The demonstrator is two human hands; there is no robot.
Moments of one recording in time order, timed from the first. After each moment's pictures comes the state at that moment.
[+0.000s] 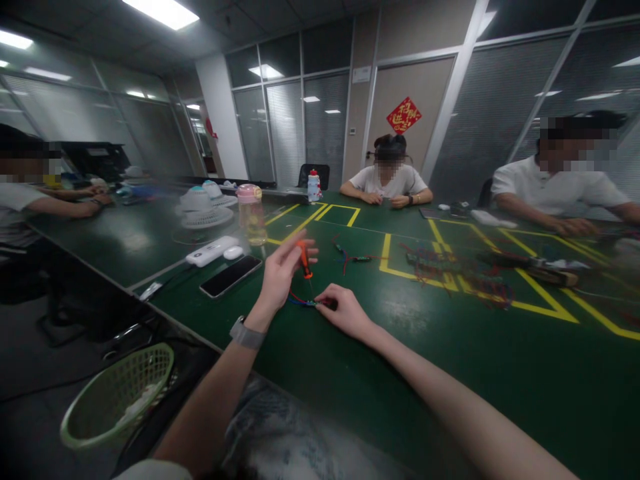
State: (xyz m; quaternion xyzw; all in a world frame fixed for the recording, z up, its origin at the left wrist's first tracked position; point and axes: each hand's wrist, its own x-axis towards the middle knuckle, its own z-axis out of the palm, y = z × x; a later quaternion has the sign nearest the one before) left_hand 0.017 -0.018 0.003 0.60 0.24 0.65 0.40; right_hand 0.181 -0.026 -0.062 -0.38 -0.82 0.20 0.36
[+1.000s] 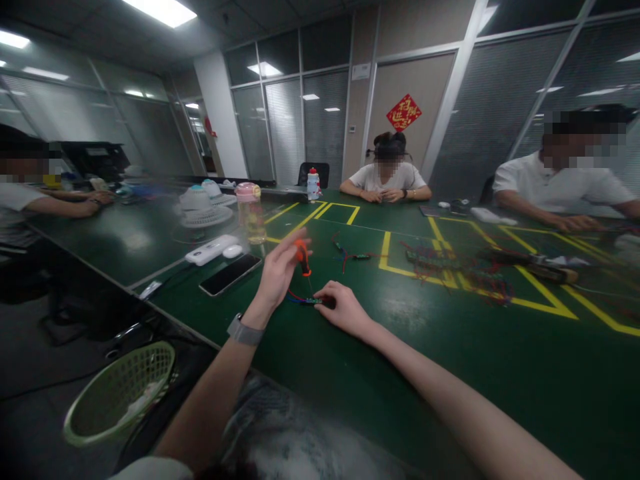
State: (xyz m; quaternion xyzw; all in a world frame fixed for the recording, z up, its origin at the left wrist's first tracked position) left_hand 0.015 -0.016 0.002 0.60 0.22 0.66 0.40; right_hand 0.182 -0.025 -0.064 -0.39 -0.84 0.18 0.35
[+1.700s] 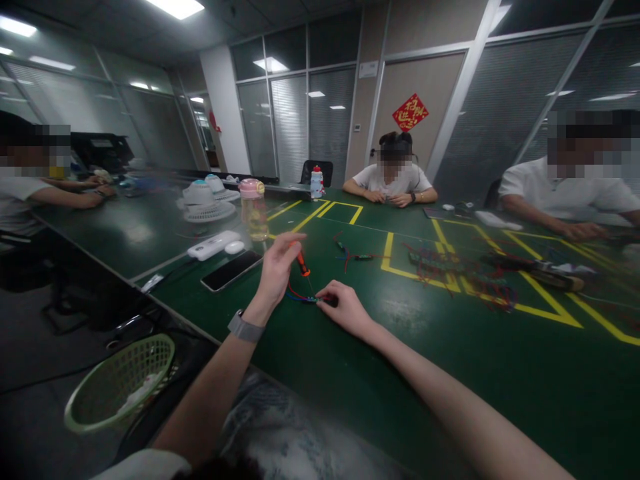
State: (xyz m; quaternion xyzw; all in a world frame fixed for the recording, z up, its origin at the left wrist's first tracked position) left_hand 0.013 -0.013 0.002 0.58 0.25 0.70 0.33; right_hand 0.181 -0.026 -0.061 -0.39 -0.82 0.22 0.36
